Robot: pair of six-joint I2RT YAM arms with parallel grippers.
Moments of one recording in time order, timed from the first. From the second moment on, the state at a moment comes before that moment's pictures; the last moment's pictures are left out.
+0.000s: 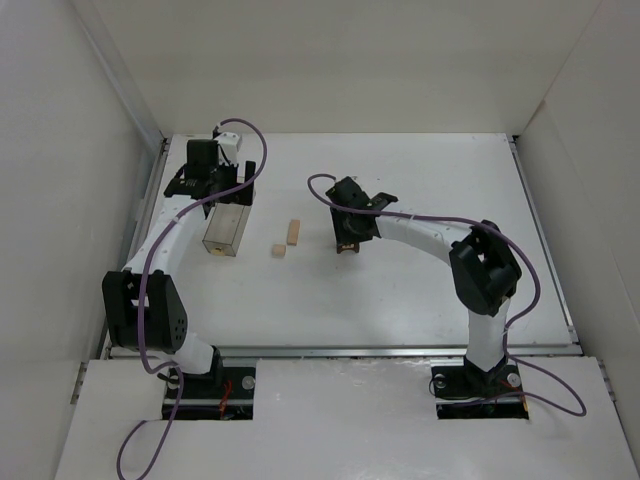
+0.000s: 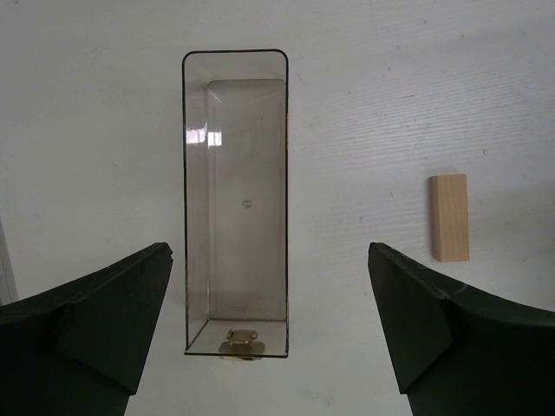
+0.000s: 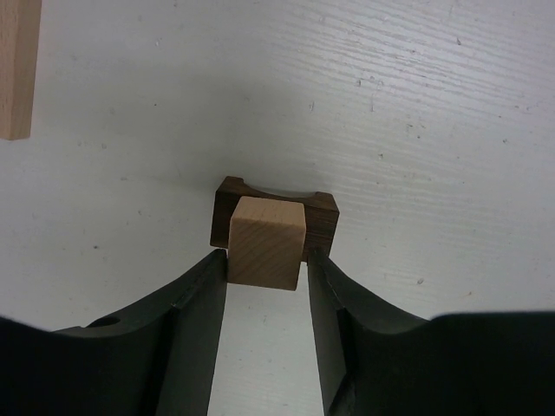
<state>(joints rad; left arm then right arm) -0.09 1.51 1.27 -0.47 0.03 0.09 0.73 1.93 1.48 -0.59 0.25 0.45</state>
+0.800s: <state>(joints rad) -0.18 1.52 1.27 -0.55 0.20 0.22 0.72 1.81 1.45 -0.57 0.20 0.45</state>
